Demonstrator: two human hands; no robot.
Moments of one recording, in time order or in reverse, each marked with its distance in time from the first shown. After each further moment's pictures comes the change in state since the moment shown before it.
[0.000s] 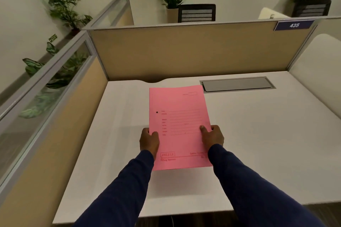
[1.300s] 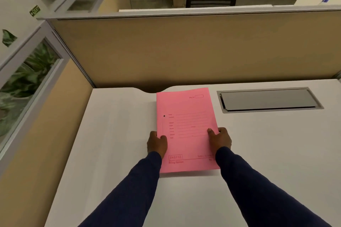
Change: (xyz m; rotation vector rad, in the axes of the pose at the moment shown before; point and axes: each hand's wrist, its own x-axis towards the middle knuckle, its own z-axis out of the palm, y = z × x) left_hand 0.256 0.048 0.092 0.180 -0.084 -0.186; right_hand 0.240 -0.078 0.117 -0.146 -0.009 0.146
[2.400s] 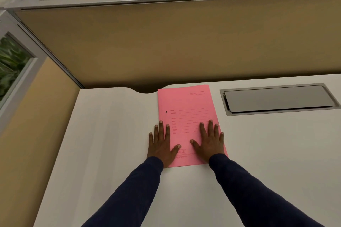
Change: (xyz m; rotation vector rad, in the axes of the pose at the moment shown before) left_hand 0.075 -0.032 0.047 1.047 -0.144 0.538; right_hand 0.055 0.020 0.050 -0.948 -0.208 -0.474
